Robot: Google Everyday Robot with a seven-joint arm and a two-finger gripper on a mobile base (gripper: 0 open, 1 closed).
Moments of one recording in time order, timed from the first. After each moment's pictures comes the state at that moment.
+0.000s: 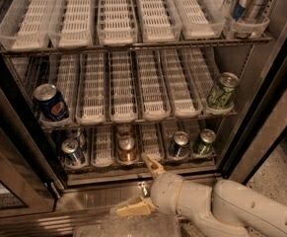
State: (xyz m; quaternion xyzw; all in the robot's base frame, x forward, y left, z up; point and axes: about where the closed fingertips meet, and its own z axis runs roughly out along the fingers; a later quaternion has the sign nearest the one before) arm 0.408 0.030 0.691 -0.42 0.67 0.32 0.52
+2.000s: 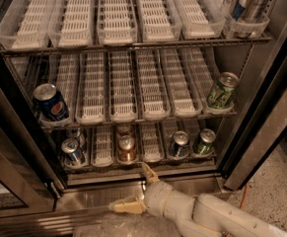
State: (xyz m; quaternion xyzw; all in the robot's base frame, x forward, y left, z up) arm 0.450 0.039 0.586 -0.34 0.70 0.33 0.53
